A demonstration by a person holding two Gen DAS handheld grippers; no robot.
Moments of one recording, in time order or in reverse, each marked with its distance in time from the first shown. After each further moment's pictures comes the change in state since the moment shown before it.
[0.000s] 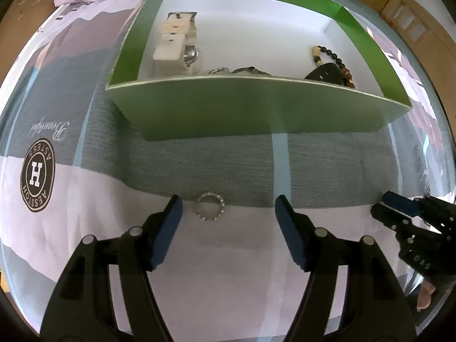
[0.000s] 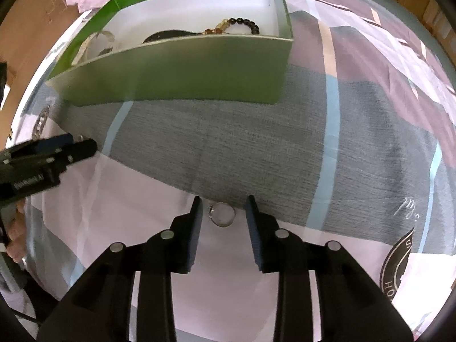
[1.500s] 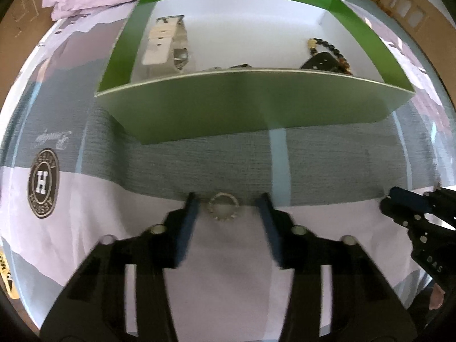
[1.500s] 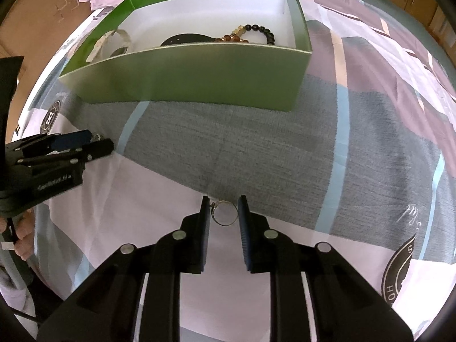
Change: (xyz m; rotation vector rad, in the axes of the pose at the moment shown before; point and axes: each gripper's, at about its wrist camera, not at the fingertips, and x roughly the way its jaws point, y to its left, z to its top) left arm 0.008 -0.018 0.000 0.051 -0.019 0.067; right arm 0.001 0.013 0.000 -0.057 -0.015 0.006
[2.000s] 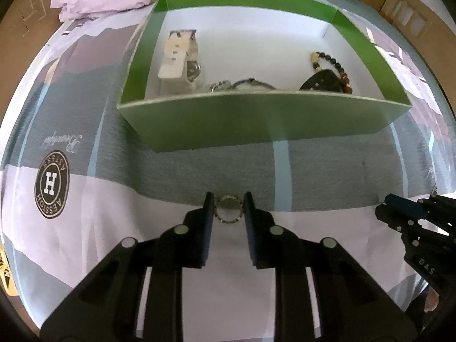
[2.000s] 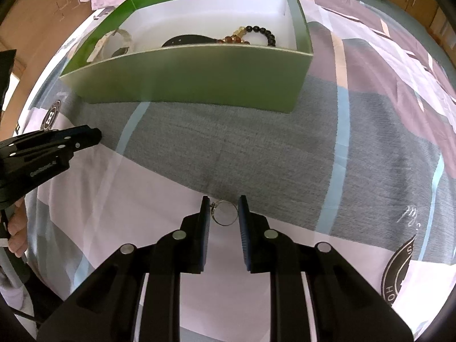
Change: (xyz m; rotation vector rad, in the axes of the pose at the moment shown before) left arm -0.020 0.011 0.000 -0.024 -0.041 -0.009; right arm -0.001 -0.004 -0.001 -0.008 -0.009 0.004
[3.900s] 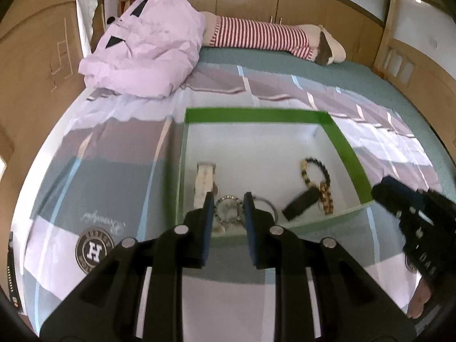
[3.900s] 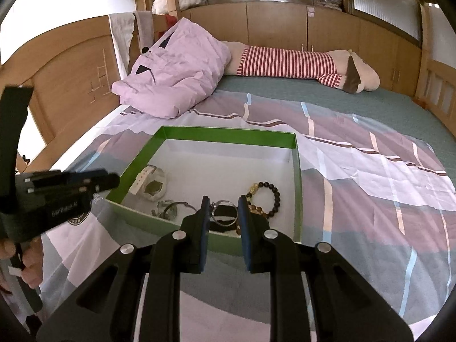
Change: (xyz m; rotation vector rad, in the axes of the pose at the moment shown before) left arm -0.091 0.010 0.048 -0.026 -0.357 0.023; right arm -0.094 0.018 0.045 -0.057 -0.552 0.004
